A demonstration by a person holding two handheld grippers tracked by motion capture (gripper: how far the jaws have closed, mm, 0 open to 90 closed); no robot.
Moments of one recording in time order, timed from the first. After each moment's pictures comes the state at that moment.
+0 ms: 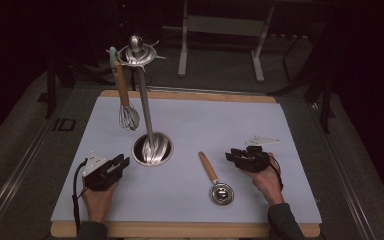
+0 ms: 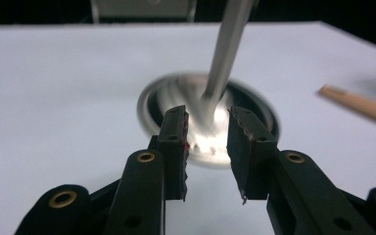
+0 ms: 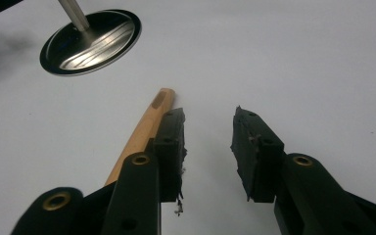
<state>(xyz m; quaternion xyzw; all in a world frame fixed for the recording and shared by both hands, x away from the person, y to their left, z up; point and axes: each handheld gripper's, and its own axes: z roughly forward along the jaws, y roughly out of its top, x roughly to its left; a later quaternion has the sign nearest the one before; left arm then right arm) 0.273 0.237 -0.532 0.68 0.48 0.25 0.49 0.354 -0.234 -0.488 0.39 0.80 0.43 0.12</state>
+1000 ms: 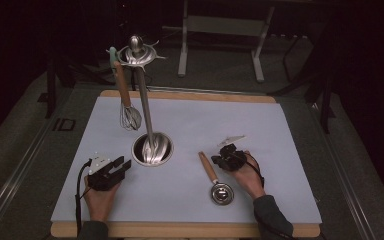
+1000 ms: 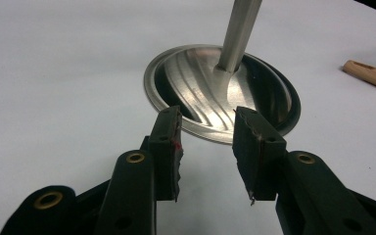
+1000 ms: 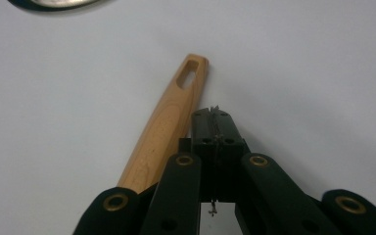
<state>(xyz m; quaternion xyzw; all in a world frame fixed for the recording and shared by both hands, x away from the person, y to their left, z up) 0.278 0.233 -0.539 0.70 0.49 0.24 0.47 0.371 -0.172 -0.511 0.37 0.87 0.32 0.10</state>
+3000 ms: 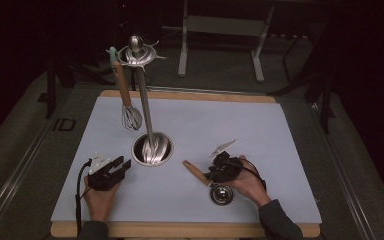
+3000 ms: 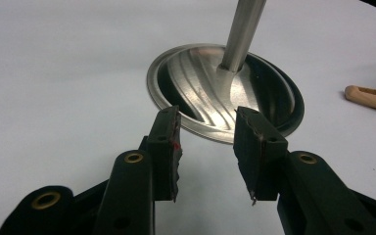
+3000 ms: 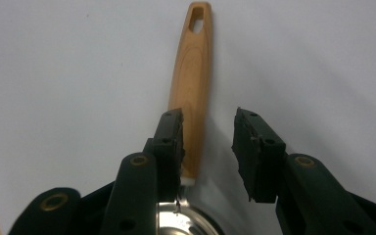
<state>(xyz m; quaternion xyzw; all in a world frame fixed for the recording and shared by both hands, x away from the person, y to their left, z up) 0.279 0.233 -0.540 0.69 0.50 0.24 0.46 0.339 -0.154 -0.492 0.30 0.91 0.27 0.04</state>
